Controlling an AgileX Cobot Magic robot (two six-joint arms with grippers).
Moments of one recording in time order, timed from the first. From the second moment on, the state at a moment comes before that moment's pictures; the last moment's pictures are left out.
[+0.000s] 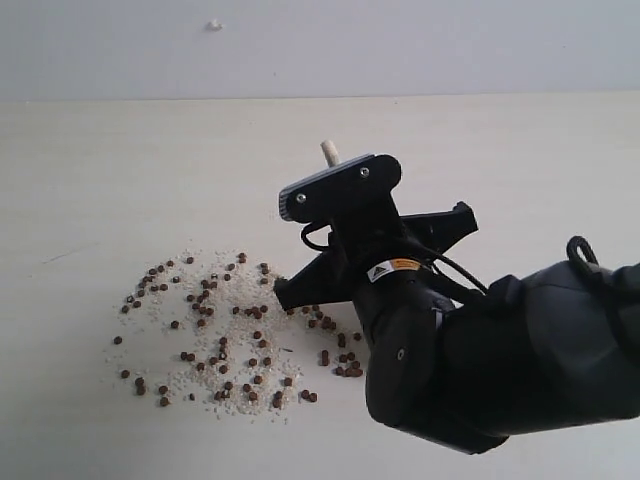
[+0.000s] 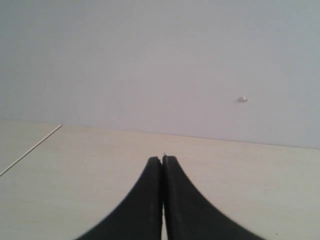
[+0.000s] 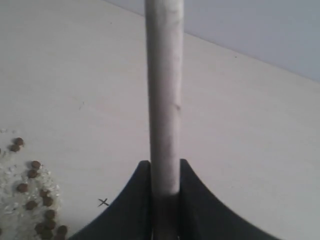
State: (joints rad) left arm -0.08 0.04 0.00 -0.30 0.03 0.20; right arm 1.08 1.84 -0.71 1.26 -0.88 -0.86
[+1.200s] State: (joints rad) left arm -0.08 0.04 0.00 -0.30 0.03 0.20; right arm 1.12 1.91 -1.01 1.66 -1.09 -1.28
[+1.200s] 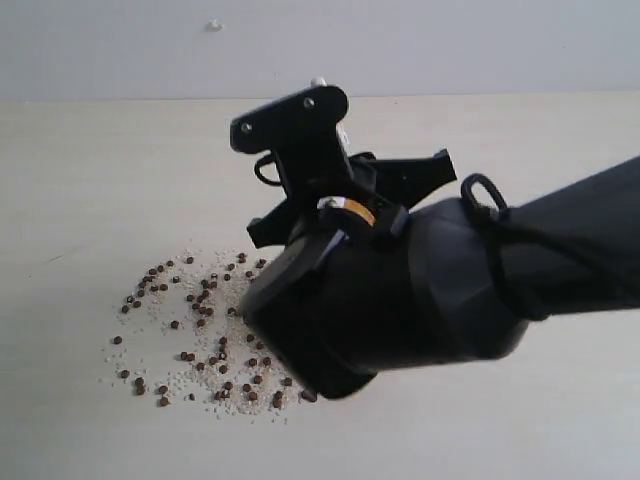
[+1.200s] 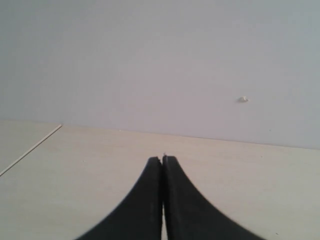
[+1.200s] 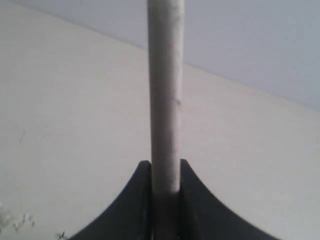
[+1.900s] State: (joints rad) left arm -0.08 0.04 0.00 -0.30 0.10 0.20; right arm 1.23 1.99 -0.98 1.61 -0.98 -0.82
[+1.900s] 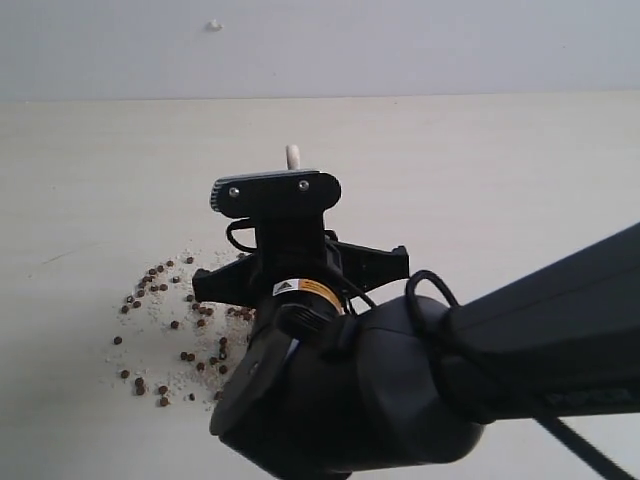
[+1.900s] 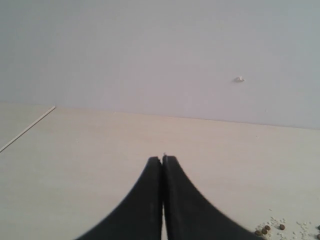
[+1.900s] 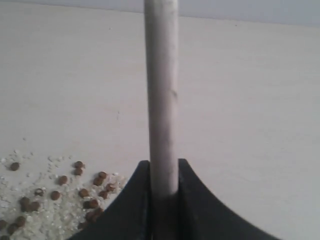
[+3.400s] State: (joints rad) left arm -0.08 0.04 0.00 -0.30 0.10 0.21; right arm 0.95 1.61 -1.05 1.39 0.57 -1.67
